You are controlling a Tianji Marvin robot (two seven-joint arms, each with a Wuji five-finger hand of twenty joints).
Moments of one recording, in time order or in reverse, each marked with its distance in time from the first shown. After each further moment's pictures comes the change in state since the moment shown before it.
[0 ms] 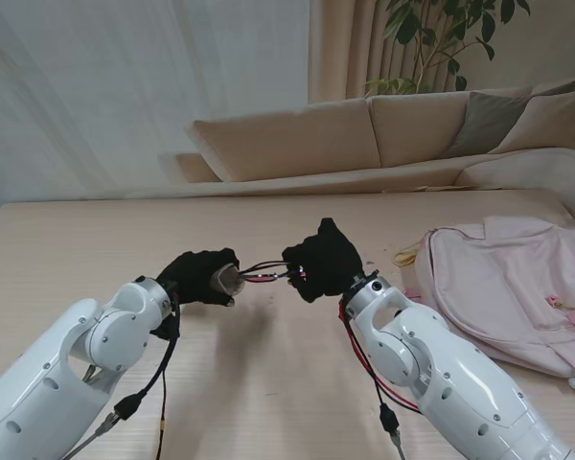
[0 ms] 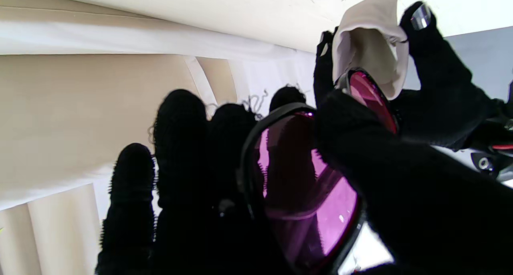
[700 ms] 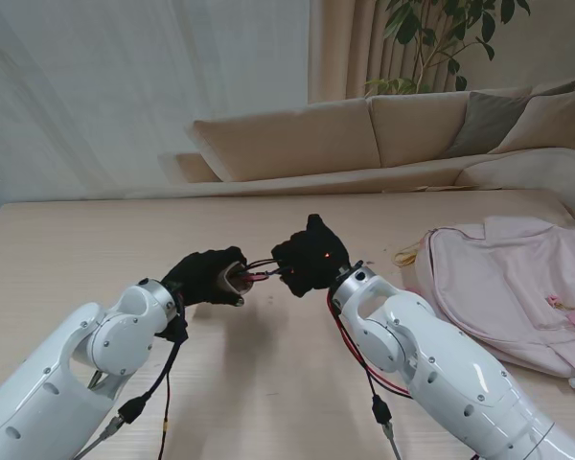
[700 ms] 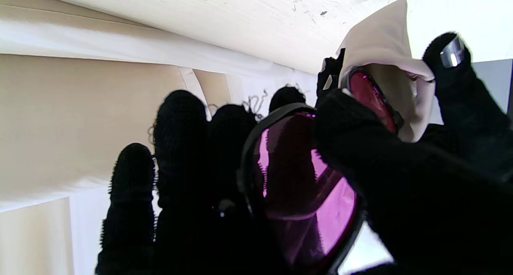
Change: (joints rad) left arm 0.020 -0.012 0.004 -0.032 -0.057 0.009 0.027; right arm 0.107 -0.008 -0.093 0.056 -0.009 0.034 0.059; left_hand 0.000 0.001 -0.011 0.000 0.000 0.000 0.000 0.000 0.000 0.001 0.000 0.000 0.024 0.002 0.000 0.000 0.013 0.011 0.000 0.001; right_hand 0.000 0.000 0.000 0.000 0.000 0.003 0.000 0.001 0.000 0.000 0.000 0.011 0.000 0.000 0.007 0.002 0.002 0.000 0.007 0.010
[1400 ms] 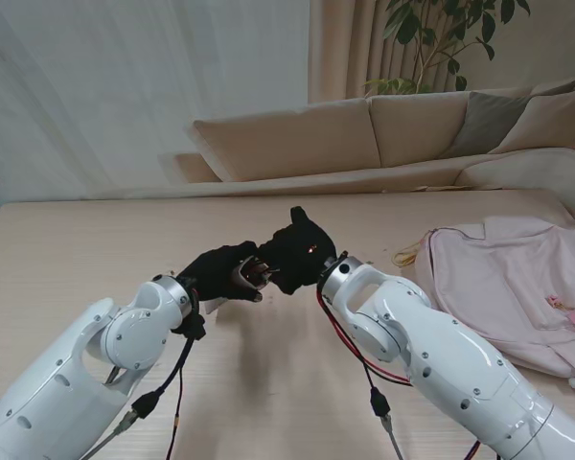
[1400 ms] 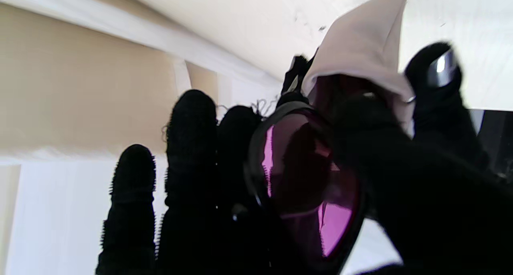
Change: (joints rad) left arm -0.047 -0.014 0.067 0.006 -0.104 0.038 0.028; right arm 0.073 0.023 -0.068 -0.051 -0.116 0.008 0.089; left_hand 0.001 0.002 -0.031 0.000 0.000 0.000 0.016 0.011 0.001 0.026 0.007 0.000 0.013 0.000 0.000 0.000 0.011 0.001 0.012 0.002; right_hand -0.051 0.102 -0.143 0.006 -0.096 -0.051 -0.070 0.015 -0.107 -0.053 0.022 0.015 -0.073 -0.069 -0.039 -0.005 -0.015 -0.010 0.000 0.000
